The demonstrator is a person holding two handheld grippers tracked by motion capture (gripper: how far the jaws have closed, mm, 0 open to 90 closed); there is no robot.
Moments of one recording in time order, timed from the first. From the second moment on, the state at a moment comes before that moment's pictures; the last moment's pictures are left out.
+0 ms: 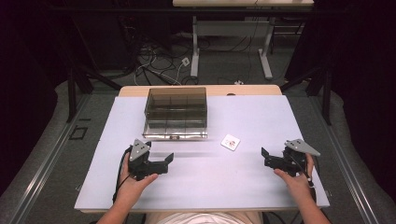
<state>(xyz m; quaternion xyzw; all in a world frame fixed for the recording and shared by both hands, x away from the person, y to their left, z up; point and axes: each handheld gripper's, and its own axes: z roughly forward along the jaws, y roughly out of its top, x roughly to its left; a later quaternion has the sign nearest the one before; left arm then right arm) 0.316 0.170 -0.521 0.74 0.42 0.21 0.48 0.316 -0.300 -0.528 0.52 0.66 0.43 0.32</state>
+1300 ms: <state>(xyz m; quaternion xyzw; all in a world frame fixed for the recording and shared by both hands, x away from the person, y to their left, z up) 0.326 0.086 -0.531 0.79 0.37 0.18 0.46 0.317 -0.298 -0.529 0.52 0.67 0.43 0.31</state>
